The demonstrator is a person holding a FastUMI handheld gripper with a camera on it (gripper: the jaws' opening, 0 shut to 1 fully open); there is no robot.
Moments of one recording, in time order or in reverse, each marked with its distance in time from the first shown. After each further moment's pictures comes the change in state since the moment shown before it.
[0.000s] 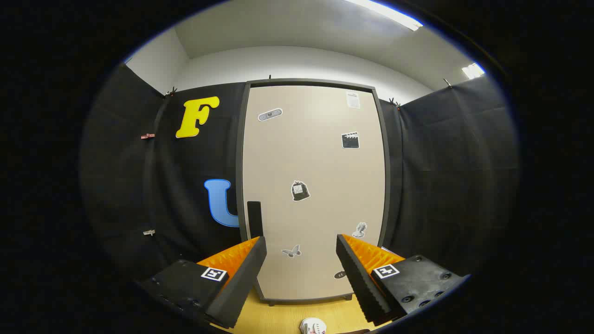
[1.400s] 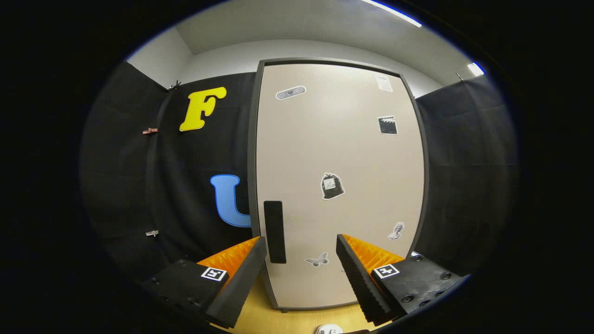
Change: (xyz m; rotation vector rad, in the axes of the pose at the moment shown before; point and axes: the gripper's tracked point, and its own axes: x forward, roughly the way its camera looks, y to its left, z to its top) arm 0.081 0.059 -0.028 0.013 0.041 0.056
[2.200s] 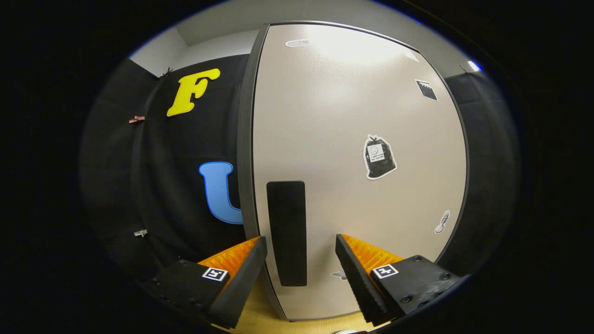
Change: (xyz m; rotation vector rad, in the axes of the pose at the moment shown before) arm 0.097 0.023 -0.047 0.017 0.045 -0.026
